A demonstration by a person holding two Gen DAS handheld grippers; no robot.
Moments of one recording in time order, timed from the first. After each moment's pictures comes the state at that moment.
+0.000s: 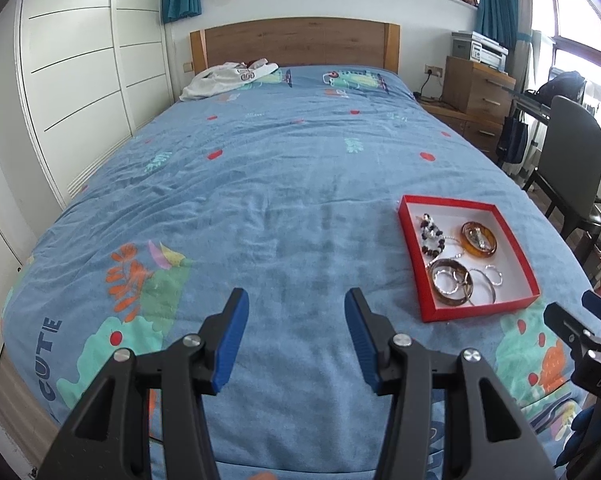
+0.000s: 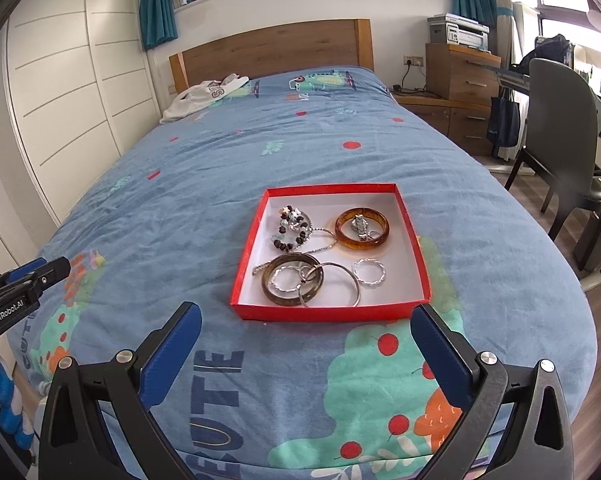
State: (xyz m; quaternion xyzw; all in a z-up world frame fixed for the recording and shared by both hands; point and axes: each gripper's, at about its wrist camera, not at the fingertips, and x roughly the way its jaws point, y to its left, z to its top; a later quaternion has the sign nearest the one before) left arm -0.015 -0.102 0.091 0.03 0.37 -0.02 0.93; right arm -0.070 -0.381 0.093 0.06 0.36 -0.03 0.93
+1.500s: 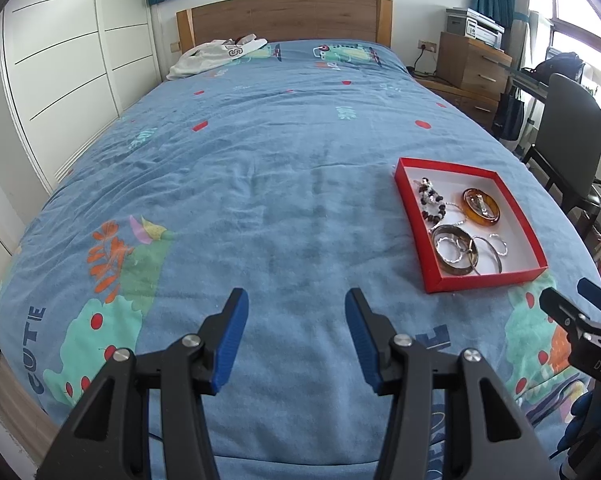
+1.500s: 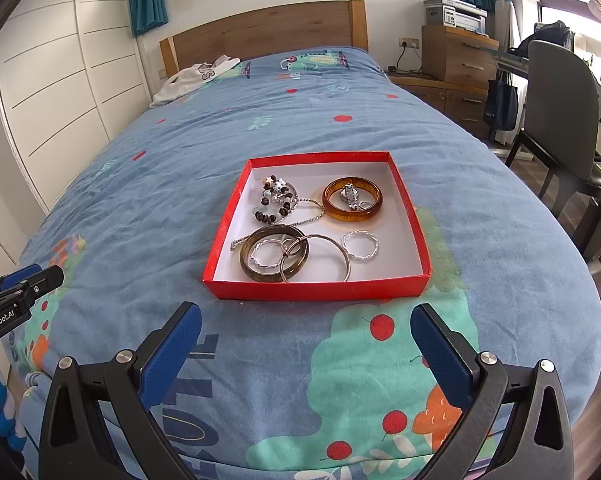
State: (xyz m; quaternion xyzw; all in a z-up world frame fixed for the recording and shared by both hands) left arm -0.007 -0.109 0.057 0.03 0.40 -0.03 0.91; right arm -0.060 -0.390 0.059 0.06 0.39 -0.03 0.92
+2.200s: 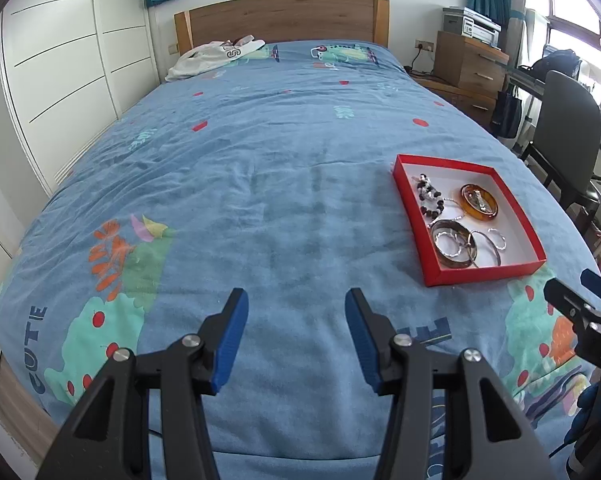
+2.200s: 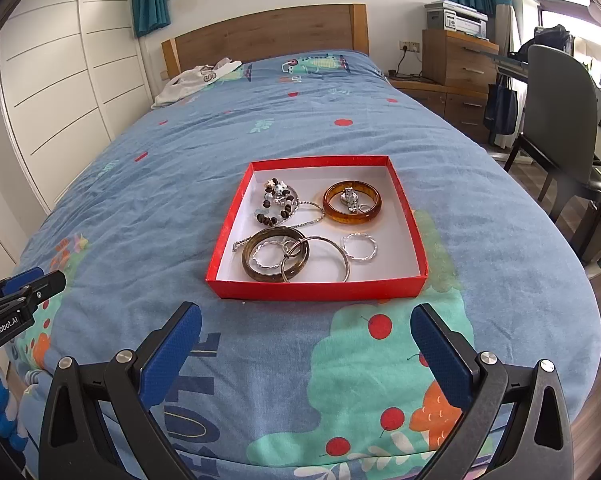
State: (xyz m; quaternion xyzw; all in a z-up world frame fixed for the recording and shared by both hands) left arm -0.016 -0.111 0.055 0.04 0.40 -0.03 0.91; right arm -0.067 -0.389 0.065 0.06 0.39 -0.03 0.92
